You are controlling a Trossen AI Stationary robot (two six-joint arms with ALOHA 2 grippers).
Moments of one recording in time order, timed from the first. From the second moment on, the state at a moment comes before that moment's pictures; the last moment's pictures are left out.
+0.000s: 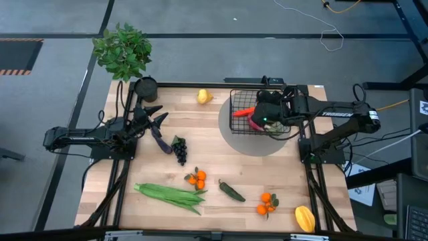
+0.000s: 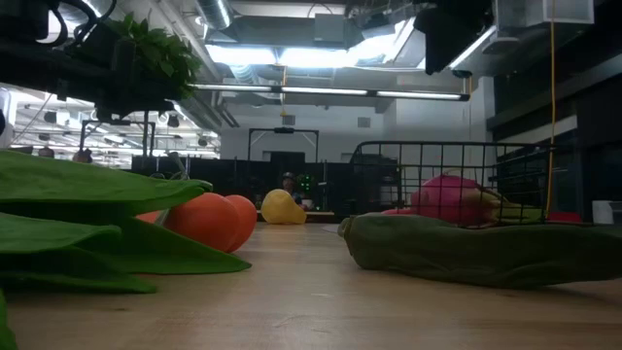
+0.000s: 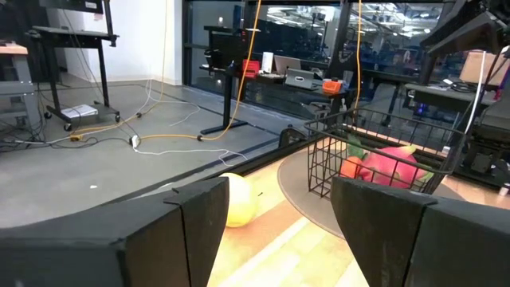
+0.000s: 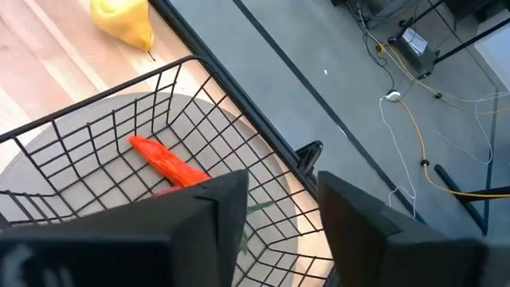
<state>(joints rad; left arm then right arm) 0.09 0.17 0.03 0.26 -0.64 -0.08 -0.02 1.36 1.37 -1.19 0.83 0.44</state>
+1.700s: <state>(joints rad) 0.09 0.17 0.03 0.26 -0.64 -0.08 0.70 1.75 1.37 -1.12 -0.30 1.44</state>
